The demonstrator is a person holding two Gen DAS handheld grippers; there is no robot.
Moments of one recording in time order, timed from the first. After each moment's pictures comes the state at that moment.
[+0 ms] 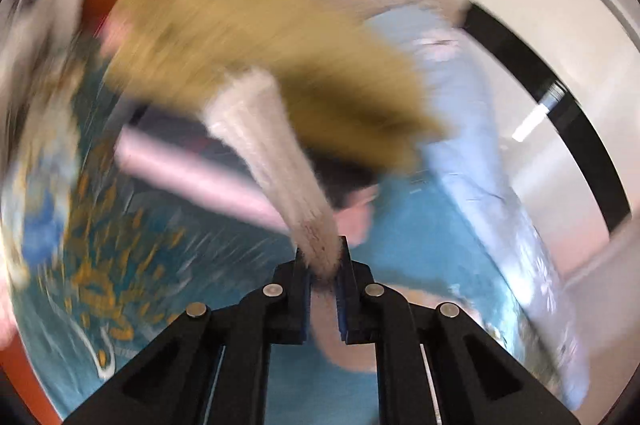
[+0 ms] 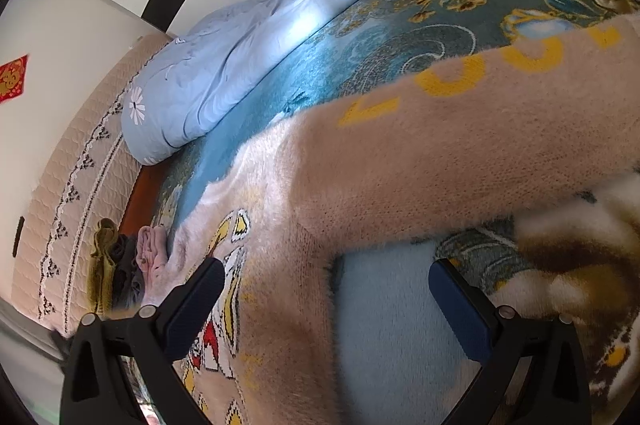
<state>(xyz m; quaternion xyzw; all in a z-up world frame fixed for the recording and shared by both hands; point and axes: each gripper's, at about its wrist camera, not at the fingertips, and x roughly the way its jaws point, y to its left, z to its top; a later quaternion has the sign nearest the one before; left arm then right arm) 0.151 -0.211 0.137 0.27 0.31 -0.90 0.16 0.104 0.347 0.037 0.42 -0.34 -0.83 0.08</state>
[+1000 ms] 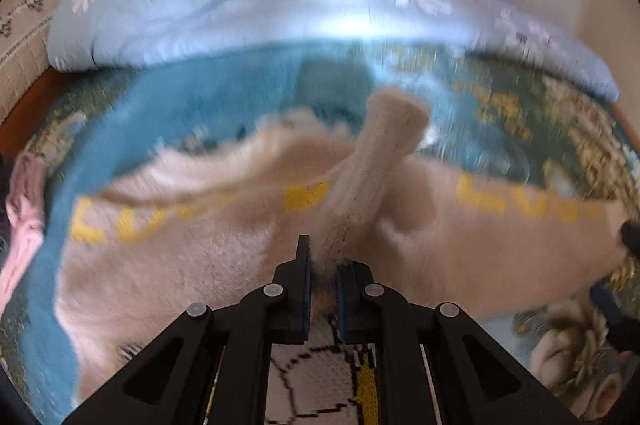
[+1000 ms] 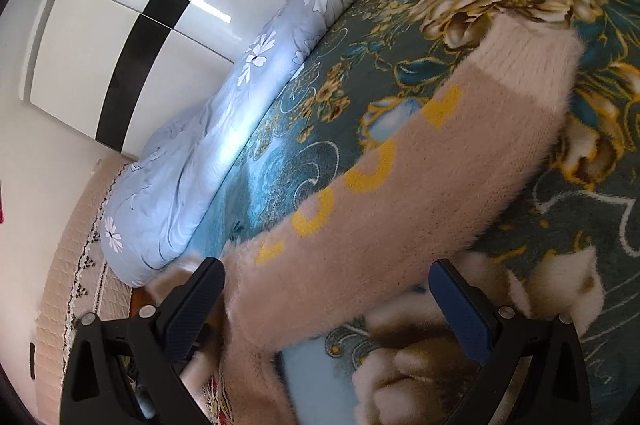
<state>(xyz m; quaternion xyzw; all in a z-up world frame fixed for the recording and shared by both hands) 0.018 0.195 0.054 0.47 -0.05 -0.88 -0.07 0.137 0.448 0.057 0.32 -0.46 -0.83 -0.07</state>
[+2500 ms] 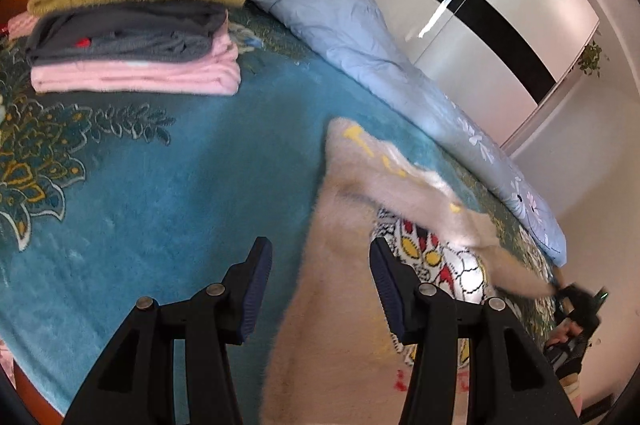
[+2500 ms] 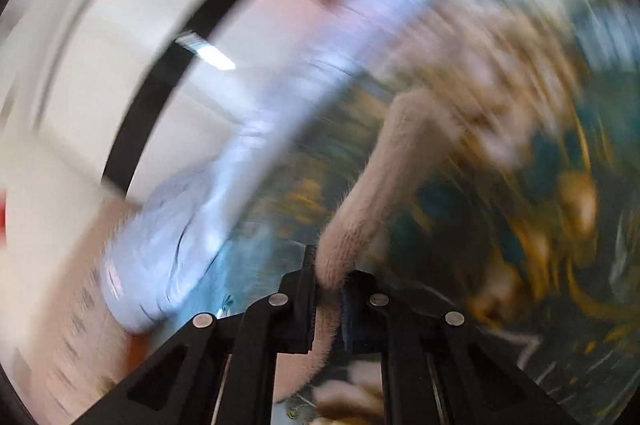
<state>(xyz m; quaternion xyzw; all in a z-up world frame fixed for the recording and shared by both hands) 0.204 -0.103 0.059 0.37 0.27 -0.89 -0.03 0.171 0.499 0.103 0.21 -0.39 -0.89 -0.11</state>
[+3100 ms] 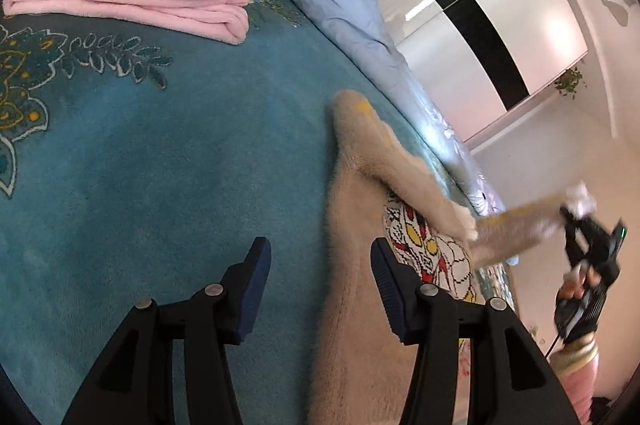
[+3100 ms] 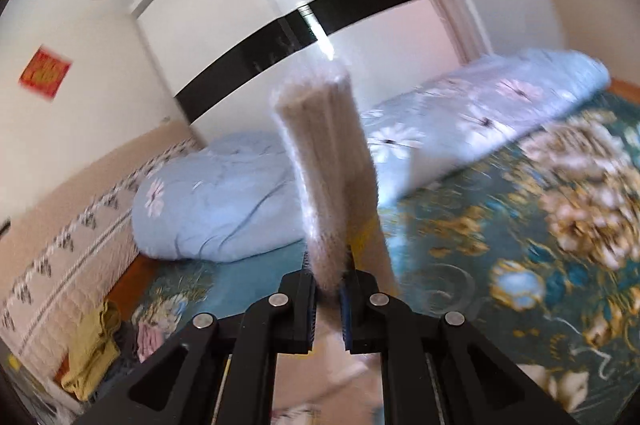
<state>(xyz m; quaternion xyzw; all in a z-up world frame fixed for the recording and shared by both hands) 0.190 -0.144 0.012 0.38 0.34 -0.85 -0.12 0.106 0.317 0.232 0.21 -0.22 -0.95 -0.01</state>
